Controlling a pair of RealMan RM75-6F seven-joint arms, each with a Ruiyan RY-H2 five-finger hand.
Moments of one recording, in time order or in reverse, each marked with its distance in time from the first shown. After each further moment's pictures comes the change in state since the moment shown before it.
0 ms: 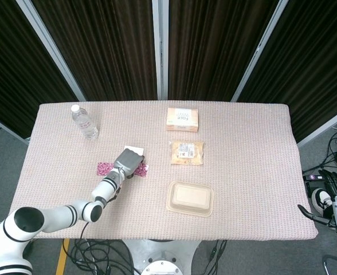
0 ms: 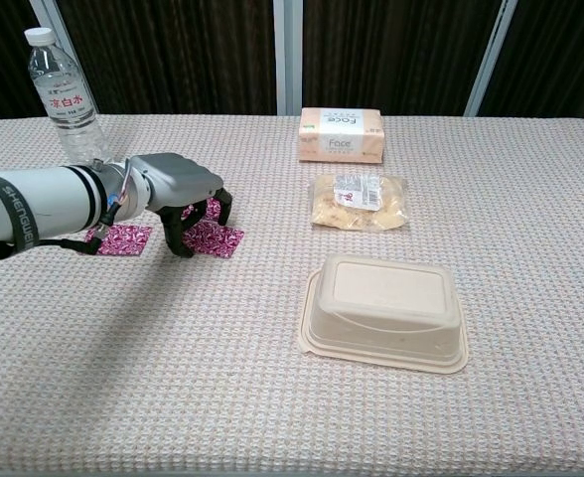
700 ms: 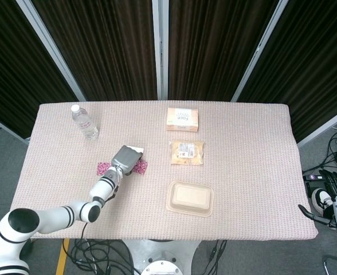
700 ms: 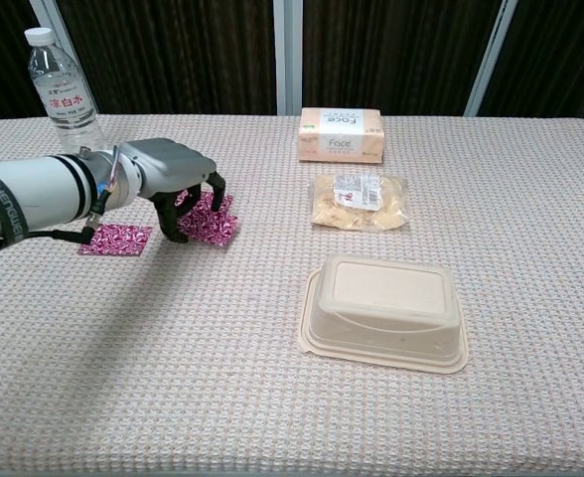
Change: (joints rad) left arm 0.034 0.036 -0.037 -0.044 0.023 0.053 -0.003; right arm -0.002 0.003 0.002 -0.001 -0.007 0.008 0.007
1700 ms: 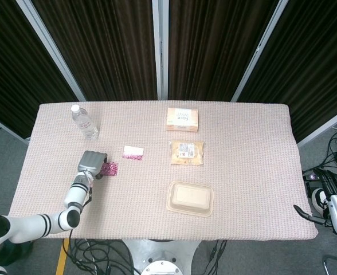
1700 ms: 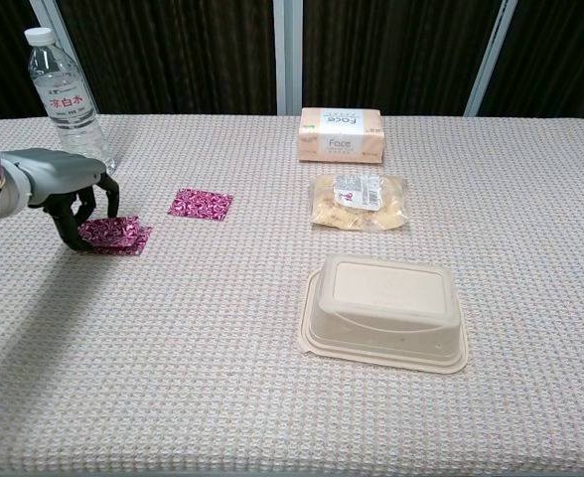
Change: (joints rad) left arm 0.134 0.140 0.034 -0.172 -0.267 0.131 0.079; right arm 0.007 -0.007 -0.007 -0.002 -0.033 0.015 0.010
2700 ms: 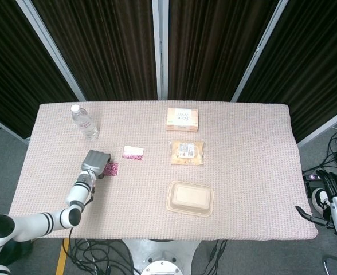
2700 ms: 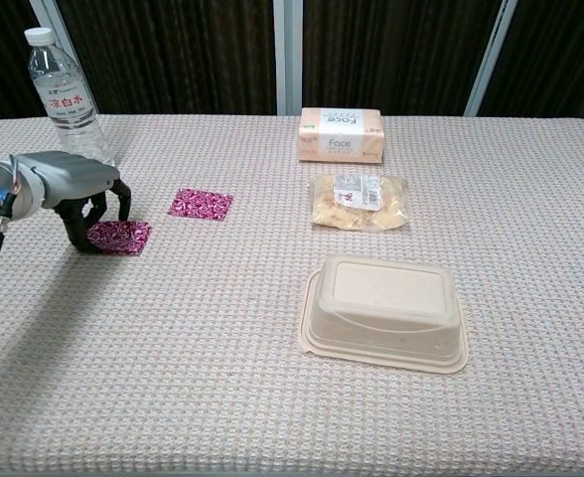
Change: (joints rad) left arm -0.010 -0.028 0.000 0.068 0.046 -0.058 0.020; right arm -0.008 0.000 -0.003 -0.002 0.015 -0.001 -0.005
